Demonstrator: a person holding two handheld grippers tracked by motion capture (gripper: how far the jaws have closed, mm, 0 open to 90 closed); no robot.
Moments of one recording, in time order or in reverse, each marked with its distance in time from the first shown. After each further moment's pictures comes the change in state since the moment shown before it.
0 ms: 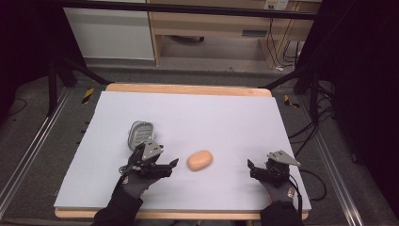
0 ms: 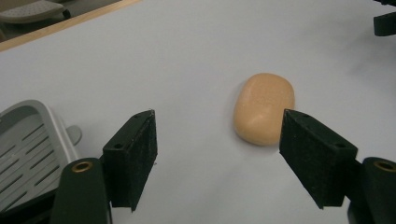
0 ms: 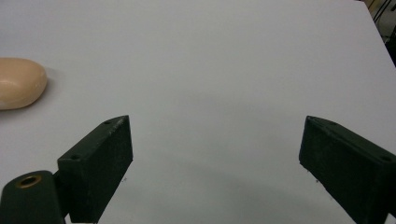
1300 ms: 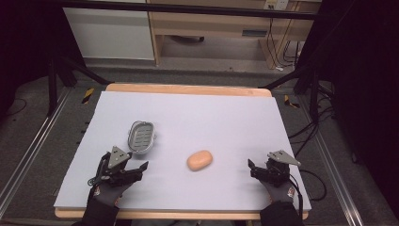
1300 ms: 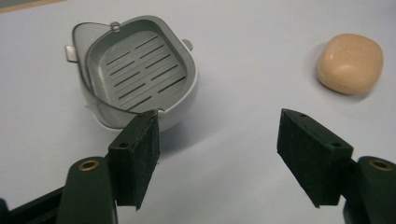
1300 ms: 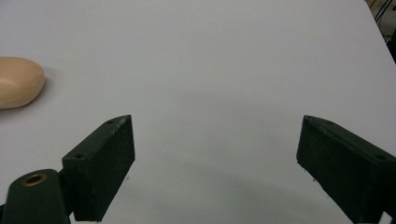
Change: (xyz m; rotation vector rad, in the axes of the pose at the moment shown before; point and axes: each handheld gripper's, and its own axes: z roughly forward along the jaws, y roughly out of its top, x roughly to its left) left arm 0.047 -0.060 -0.039 0.010 0.145 -0.126; right arm -0.002 -0.001 0.001 0.002 0.006 0.004
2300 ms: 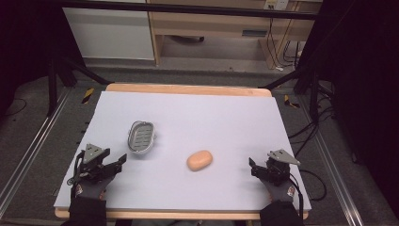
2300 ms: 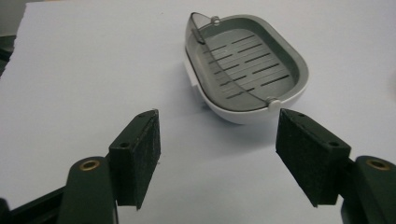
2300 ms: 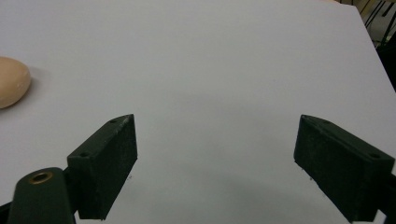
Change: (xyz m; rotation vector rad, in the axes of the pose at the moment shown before) left arm 0.054 -0.019 -0.014 -0.052 0.130 -0.153; right arm -0.003 0.000 0.003 -0.012 -0.019 -0.012
